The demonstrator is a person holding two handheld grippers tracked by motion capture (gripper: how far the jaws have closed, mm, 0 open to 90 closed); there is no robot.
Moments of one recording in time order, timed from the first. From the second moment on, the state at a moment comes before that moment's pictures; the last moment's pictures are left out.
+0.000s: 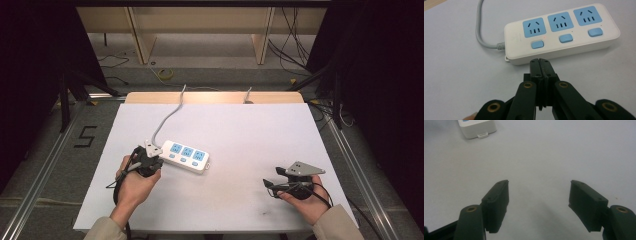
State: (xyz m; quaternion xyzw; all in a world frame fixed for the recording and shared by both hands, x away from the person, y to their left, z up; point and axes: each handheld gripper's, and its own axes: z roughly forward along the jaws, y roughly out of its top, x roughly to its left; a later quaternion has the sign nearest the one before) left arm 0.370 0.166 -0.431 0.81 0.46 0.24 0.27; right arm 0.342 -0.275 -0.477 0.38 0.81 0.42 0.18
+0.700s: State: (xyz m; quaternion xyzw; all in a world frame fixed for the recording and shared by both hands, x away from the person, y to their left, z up) left arm 0.389 0.153 -0.428 0.82 0.45 0.24 0.26; right arm 0.342 -0.275 -0.477 0.38 0.81 0.42 0.18
